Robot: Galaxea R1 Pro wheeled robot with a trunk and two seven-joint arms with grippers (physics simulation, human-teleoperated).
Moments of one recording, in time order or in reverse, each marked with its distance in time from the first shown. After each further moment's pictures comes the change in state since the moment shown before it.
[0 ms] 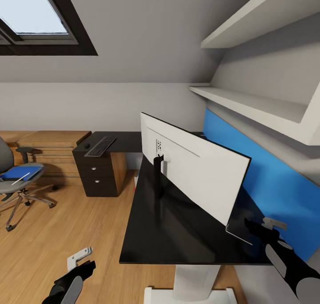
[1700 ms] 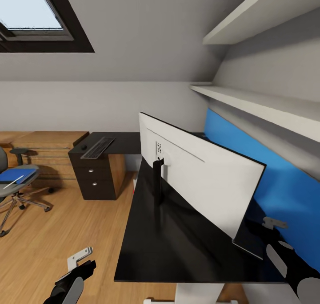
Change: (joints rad) left arm 0.000 -0.005 -0.004 0.012 0.000 -0.035 -0.001; right arm 0.000 -0.004 0.000 -0.001 0.002 -0.001 0.006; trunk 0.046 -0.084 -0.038
